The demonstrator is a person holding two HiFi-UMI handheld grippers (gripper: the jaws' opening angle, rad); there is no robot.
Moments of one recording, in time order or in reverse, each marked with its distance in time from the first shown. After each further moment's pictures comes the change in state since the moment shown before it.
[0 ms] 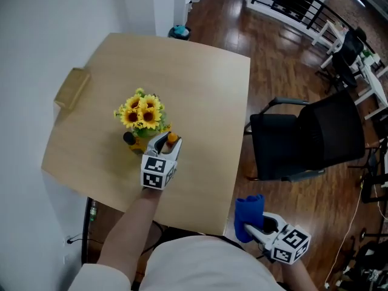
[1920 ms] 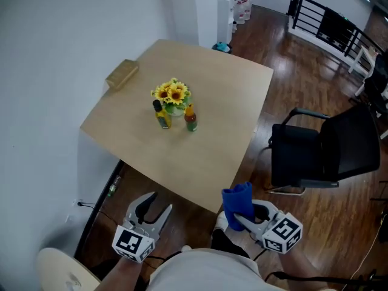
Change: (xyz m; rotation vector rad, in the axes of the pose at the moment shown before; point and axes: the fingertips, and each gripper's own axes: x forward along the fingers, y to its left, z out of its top) left arm -0.333 -0.240 -0.007 0.011 -0.058 0.157; right arm -0.068 0.042 -0.046 -0.327 -0.092 0.336
